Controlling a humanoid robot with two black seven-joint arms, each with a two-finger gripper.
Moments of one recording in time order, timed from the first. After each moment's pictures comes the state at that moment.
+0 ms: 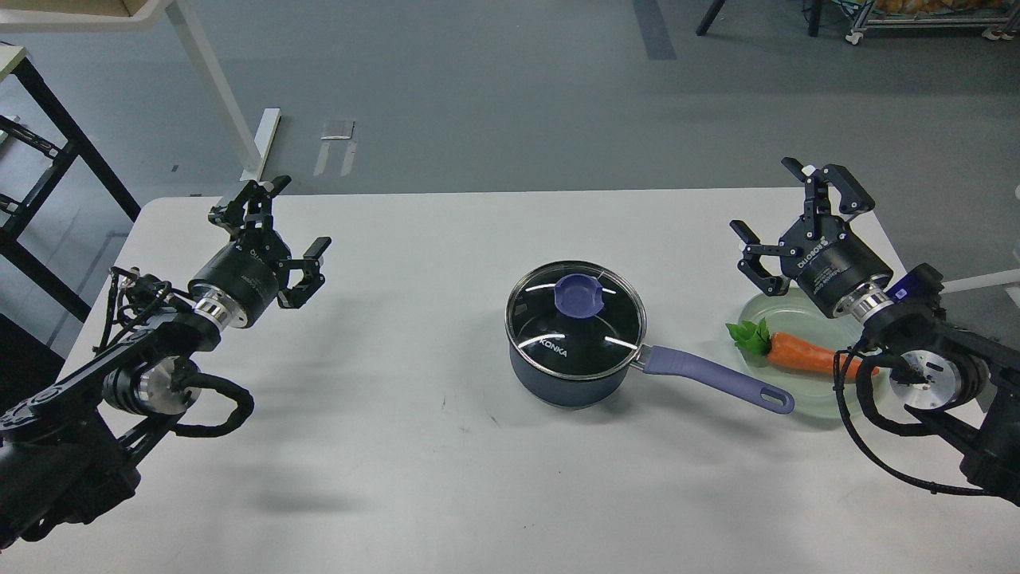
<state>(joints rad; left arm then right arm) -0.49 0.46 -0.75 -0.98 0.22 -0.21 -0.32 0.66 -0.58 0.37 0.93 0.08 0.40 0.49</state>
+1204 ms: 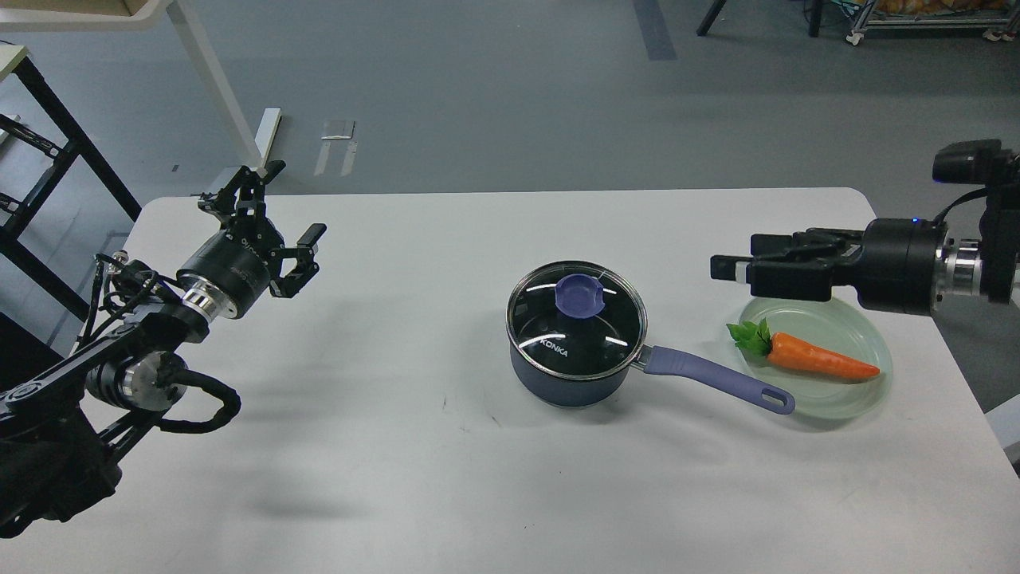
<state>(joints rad) -0.50 0.52 -0.73 -1.06 0.23 -0.22 -0.35 1.03 -1.09 0.15 1.55 -1.57 0.27 0.49</state>
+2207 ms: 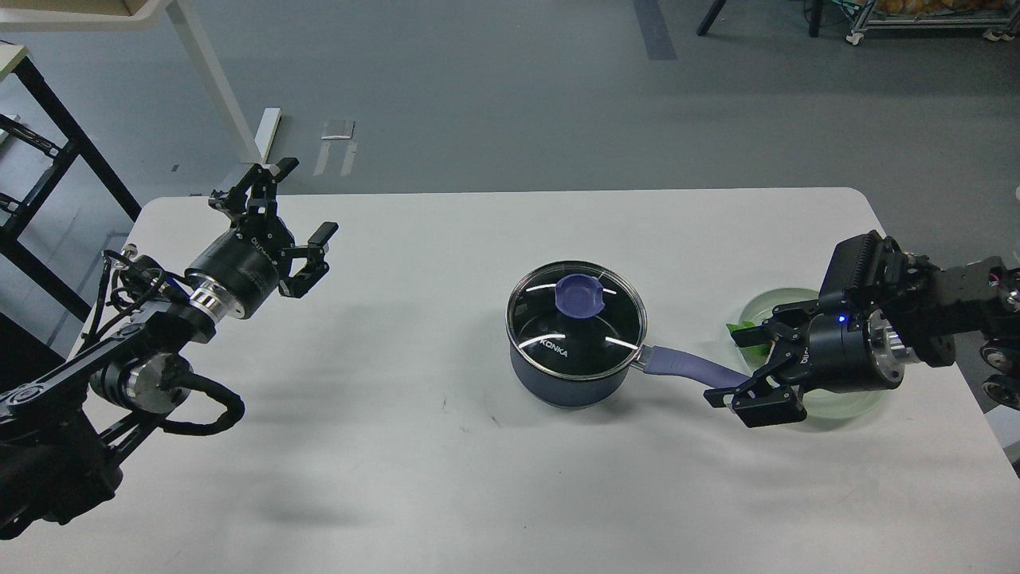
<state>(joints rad) -0.50 0.52 -0.73 -1.11 0.26 -0.22 -0.35 1.15 -0.93 -0.17 1.48 -1.88 0.20 0.49</state>
